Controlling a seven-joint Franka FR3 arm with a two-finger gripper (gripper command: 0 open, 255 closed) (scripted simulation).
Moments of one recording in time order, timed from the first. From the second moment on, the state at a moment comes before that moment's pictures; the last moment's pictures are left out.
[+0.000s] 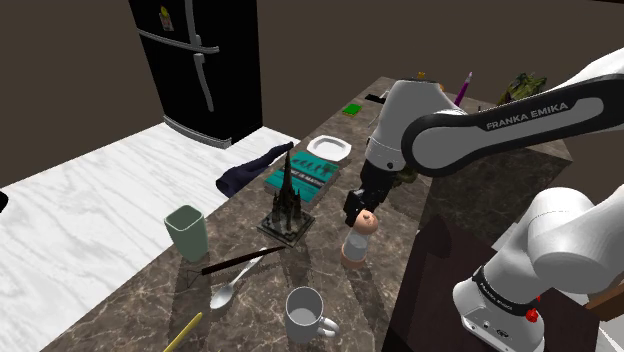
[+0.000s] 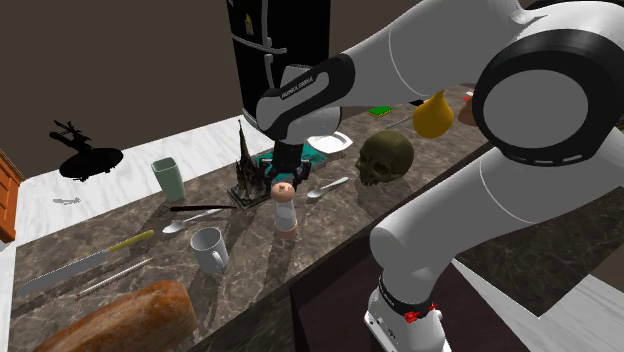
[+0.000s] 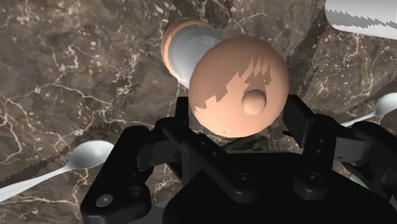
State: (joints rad) arm 0.22 -0.48 0.26 -2.69 0.43 2.26 0.22
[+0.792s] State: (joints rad) arm 0.21 -0.53 0.25 -2.64 0.40 2.15 0.25
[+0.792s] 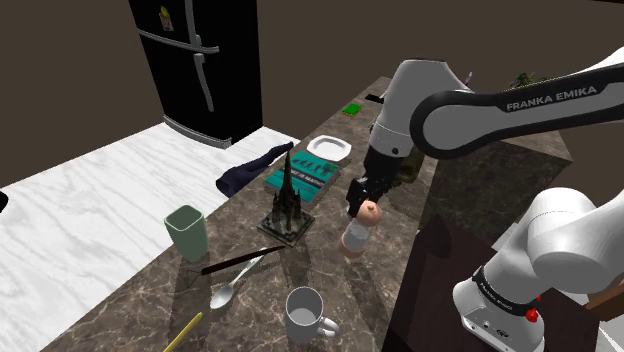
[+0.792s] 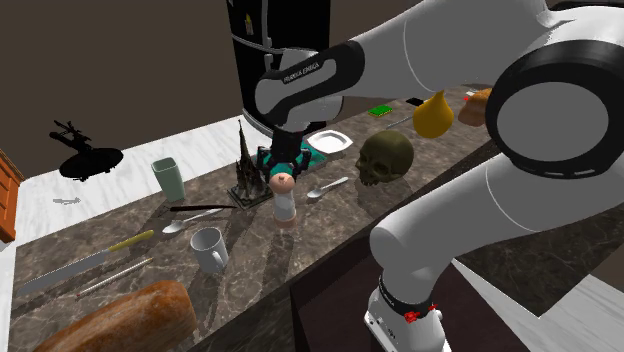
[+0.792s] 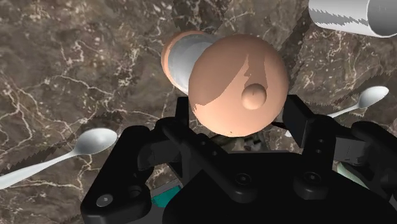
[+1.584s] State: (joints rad) arm 0.20 -0.59 0.22 -2.52 0.37 1.98 0.29
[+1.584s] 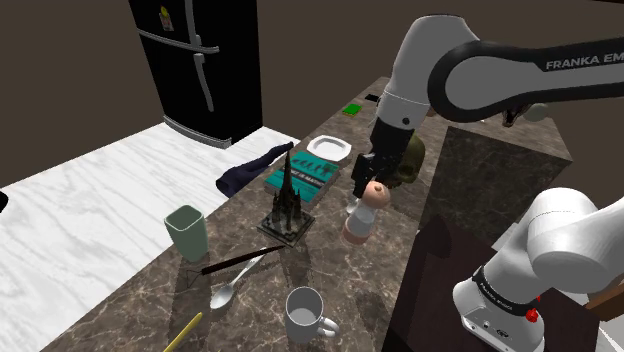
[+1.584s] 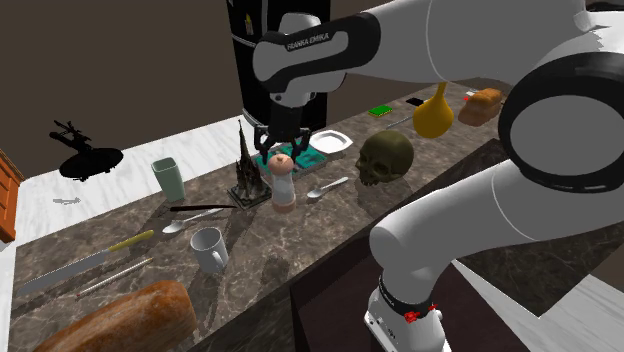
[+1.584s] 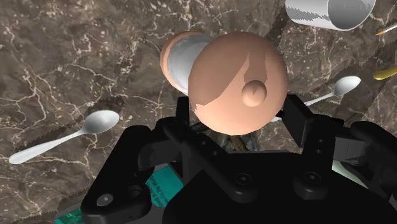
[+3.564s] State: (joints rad) arm 0.18 -0.57 0.18 -2.10 0.31 1.59 0.37
